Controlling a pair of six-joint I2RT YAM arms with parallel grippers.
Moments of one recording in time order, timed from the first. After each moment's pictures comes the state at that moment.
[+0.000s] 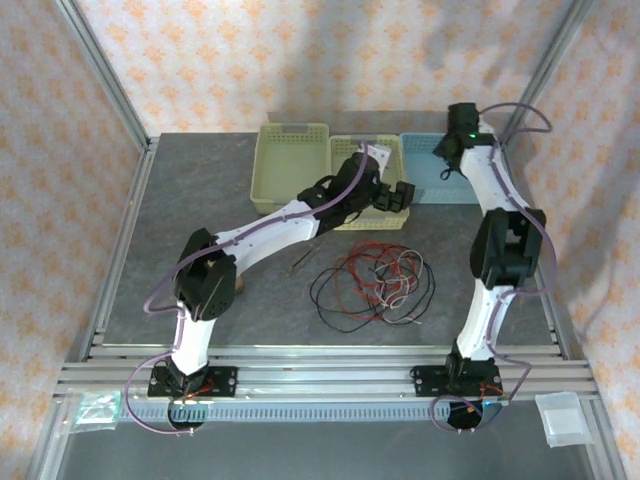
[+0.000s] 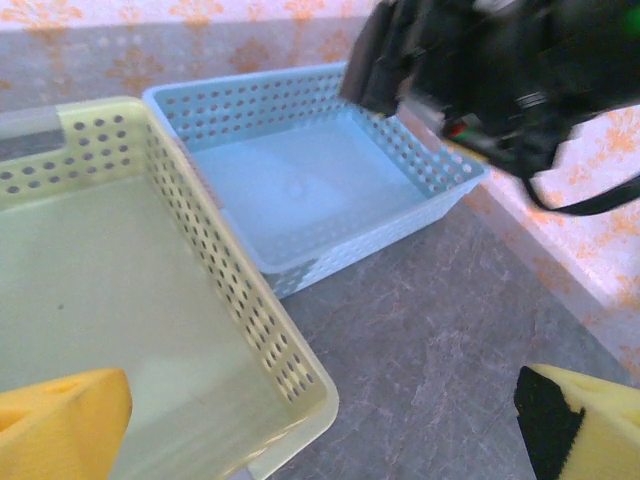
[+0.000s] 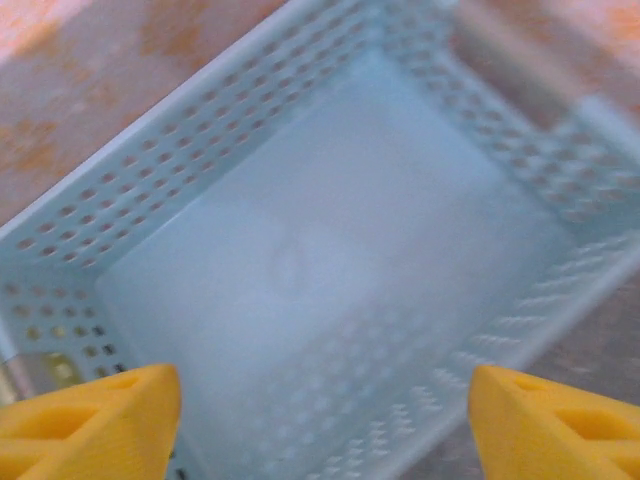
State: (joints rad) left arm -0.79 2.02 1.75 -0.17 -0.07 -0.36; right arm -0.01 1.95 1.77 -0.72 0.32 0.66
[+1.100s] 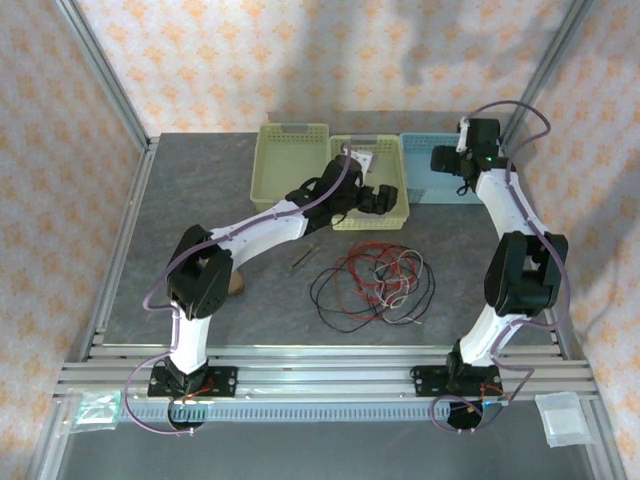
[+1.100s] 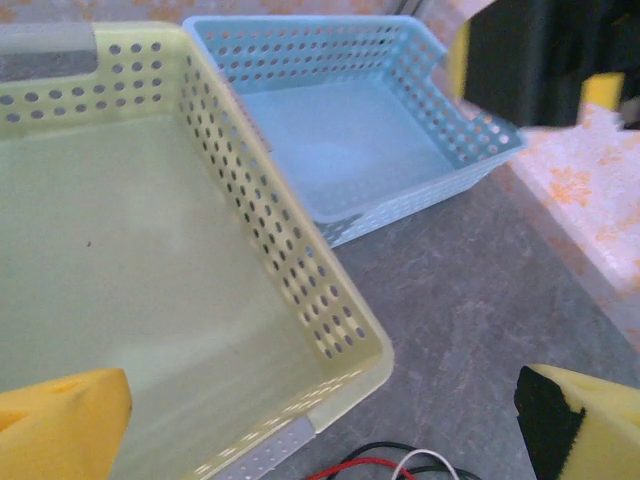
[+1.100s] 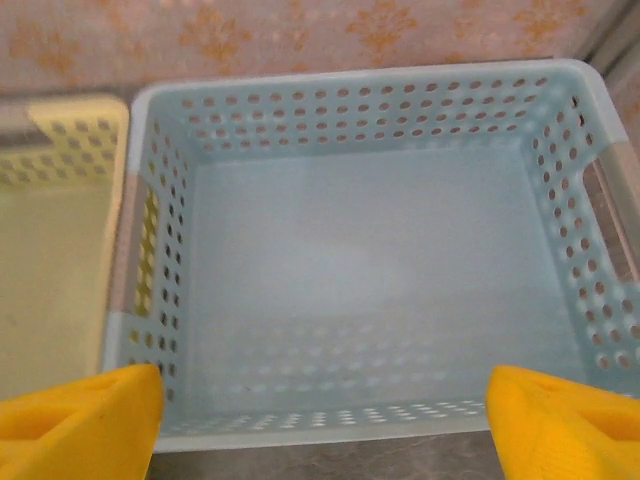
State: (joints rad) left arm -0.71 1.95 1.60 -0.12 0.03 -0.42; right arm -0.05 1.76 1.49 -0.47 0.00 -0.03
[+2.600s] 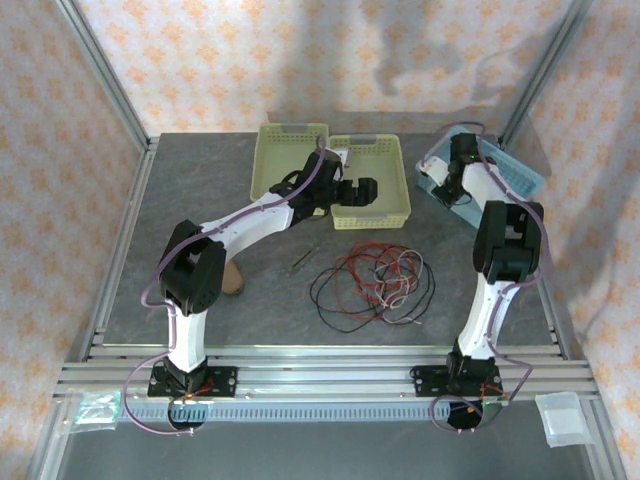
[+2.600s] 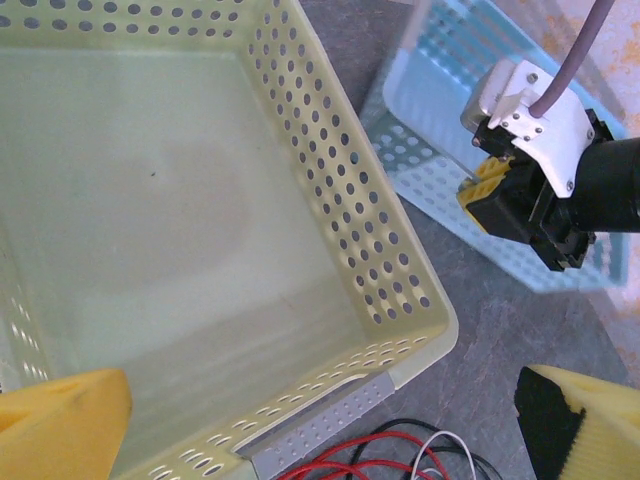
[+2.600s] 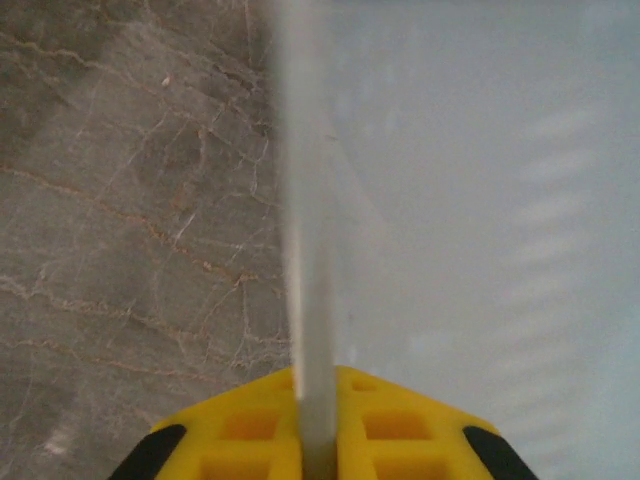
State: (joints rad) left arm -0.60 1.95 1.56 -0.18 0.13 -0.55; right arm -0.06 2.04 1.60 -0.68 0.04 -0.83
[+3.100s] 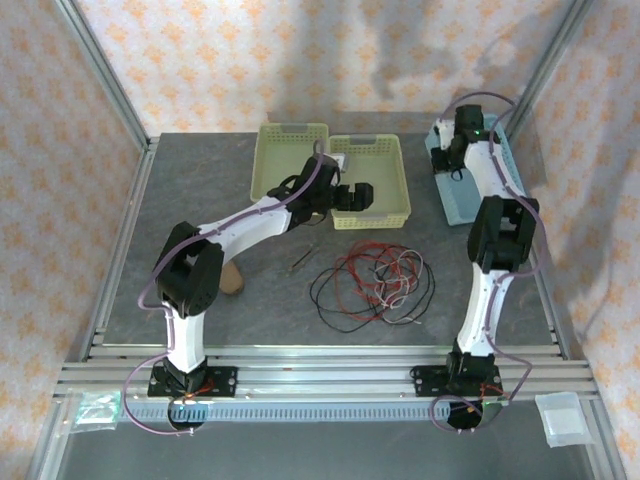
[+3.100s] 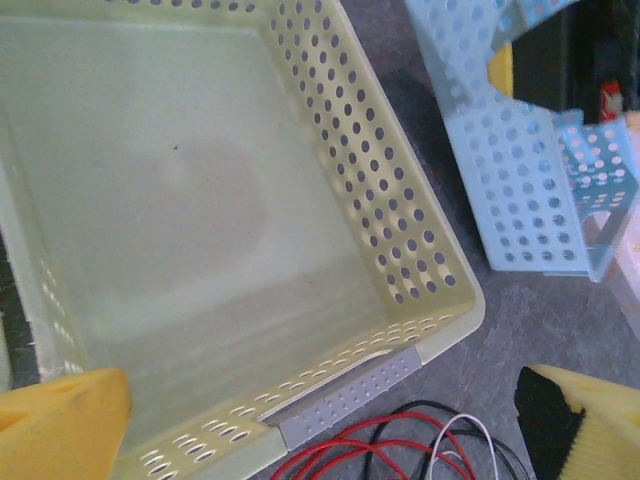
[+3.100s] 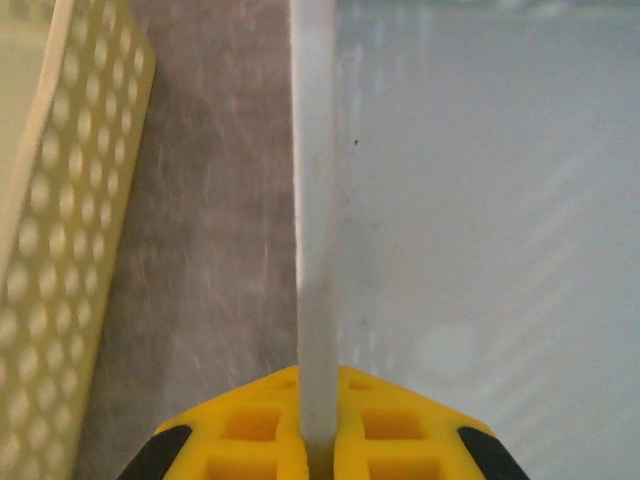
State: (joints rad) left arm -0.60 1.92 1.49 -0.17 0.11 -0.55; right arm -0.06 2.23 2.04 -0.81 -0.11 -0.16
